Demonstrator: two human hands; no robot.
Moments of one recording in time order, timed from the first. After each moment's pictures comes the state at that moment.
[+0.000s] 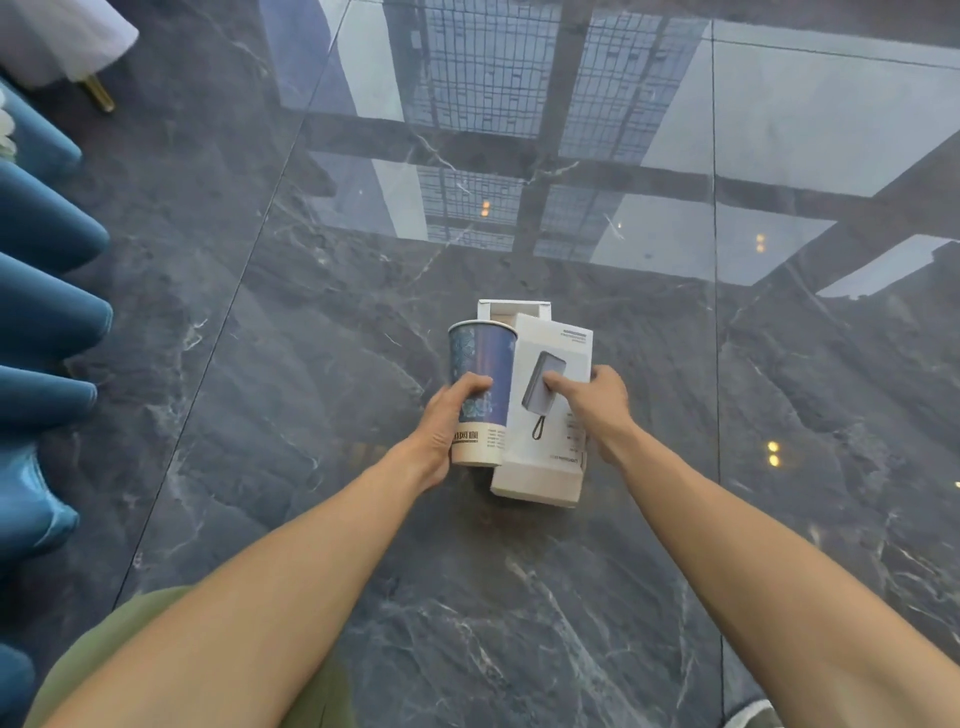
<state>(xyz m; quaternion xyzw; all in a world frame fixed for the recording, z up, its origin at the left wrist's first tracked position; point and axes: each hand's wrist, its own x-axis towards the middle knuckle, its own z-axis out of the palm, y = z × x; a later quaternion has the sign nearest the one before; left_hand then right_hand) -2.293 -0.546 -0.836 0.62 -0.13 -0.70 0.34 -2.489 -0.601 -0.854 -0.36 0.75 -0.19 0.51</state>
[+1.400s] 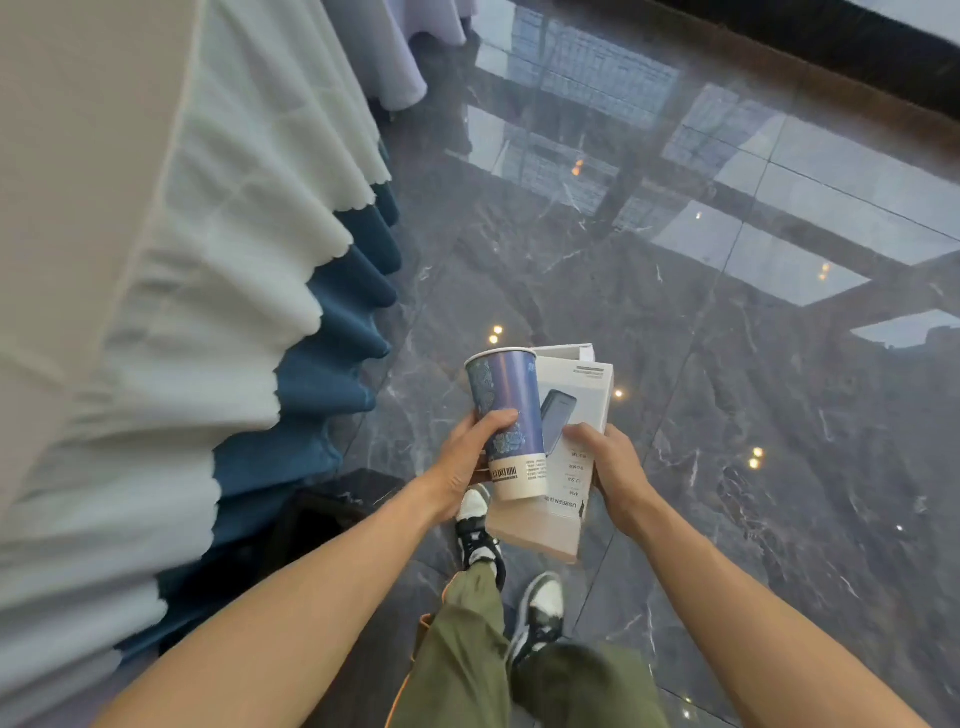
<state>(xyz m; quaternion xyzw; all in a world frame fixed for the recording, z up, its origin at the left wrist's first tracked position) -2.211 -0.277 -0.283 0.63 -0.07 -0.69 0.35 -2.405 -0.350 -0.301 -0.34 0.62 -0.12 0.69</state>
